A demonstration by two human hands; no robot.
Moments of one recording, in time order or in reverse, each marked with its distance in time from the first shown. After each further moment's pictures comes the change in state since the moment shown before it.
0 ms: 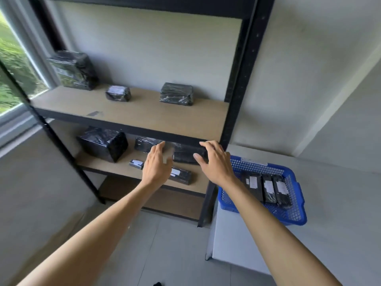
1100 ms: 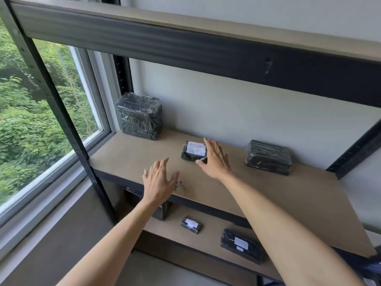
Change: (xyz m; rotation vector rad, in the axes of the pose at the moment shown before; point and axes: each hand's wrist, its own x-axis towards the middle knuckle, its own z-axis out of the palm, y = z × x) left_hand 0.313 -0.277 -0.165 0.157 0.030 -0.051; right_hand 0.387 -0.224 0.233 -0.107 -0.200 0.042
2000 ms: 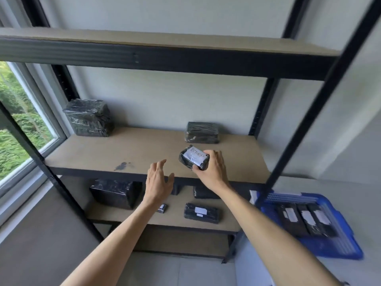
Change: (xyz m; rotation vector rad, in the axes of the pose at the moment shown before) left_hand -0.161 0.158 0.029 -0.222 -0.081 0.180; right_hand -0.238 0.112 -0.085 0.328 0.418 0.204
